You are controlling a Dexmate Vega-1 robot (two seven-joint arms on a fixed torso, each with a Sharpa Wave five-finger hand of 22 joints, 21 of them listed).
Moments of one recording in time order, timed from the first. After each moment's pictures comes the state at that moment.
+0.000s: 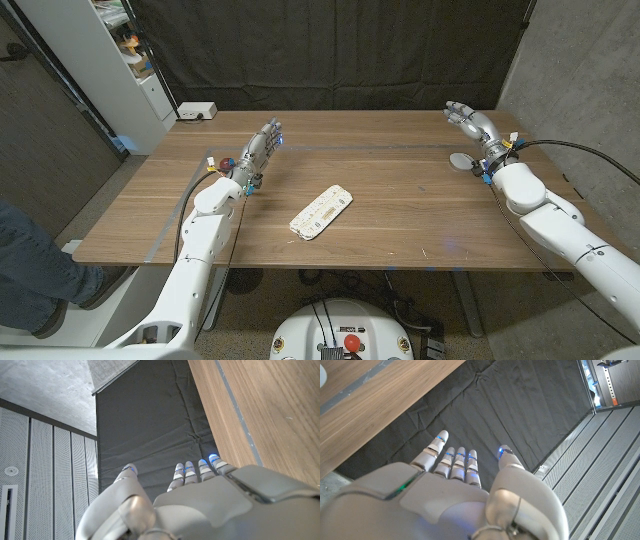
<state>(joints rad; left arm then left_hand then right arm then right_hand) 0.94 0.15 -0.06 -1.45 -0.20 -0.07 -0.36 0.31 0.05 0.28 0.00 0.19 0.01 0.09 0.19 0.17 -0.05 0.06 0.21 0.19 -0.08 0.08 0.19 0.18 -0.06 0.05 0.20 0.18 -0.97 -0.79 -0.23 -1.55 0.19 0.26 -0.20 0.45 0.14 0.39 -0.13 0.17 0.19 0.03 0.20 0.20 0.18 0.04 0.20 0.20 0.08 -0.01 0.20 0.22 0.32 -0.02 0.19 0.17</state>
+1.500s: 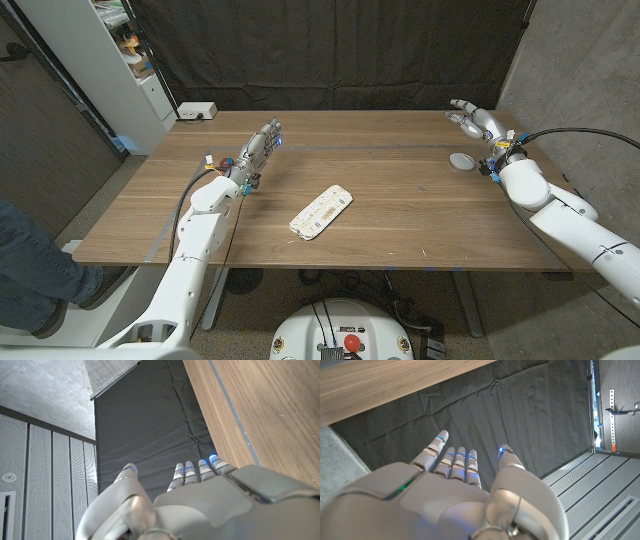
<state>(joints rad) 0.93 0.17 -0.06 -1.45 -0.19 -0.06 -0.38 0.32 0.05 0.28 0.00 0.19 0.01 0.09 0.19 0.17 -0.05 0.06 0.21 0.19 -0.09 0.08 0.18 0.18 -0.08 0.06 0.20 0.18 -1.01 -0.87 -0.22 -1.65 -0.04 0.13 -0.30 0.45 0.15 0.39 -0.13 0.17 0.20 0.02 0.20 0.20 0.18 0.03 0.20 0.20 0.08 -0.01 0.20 0.21 0.31 -0.01 0.19 0.17</state>
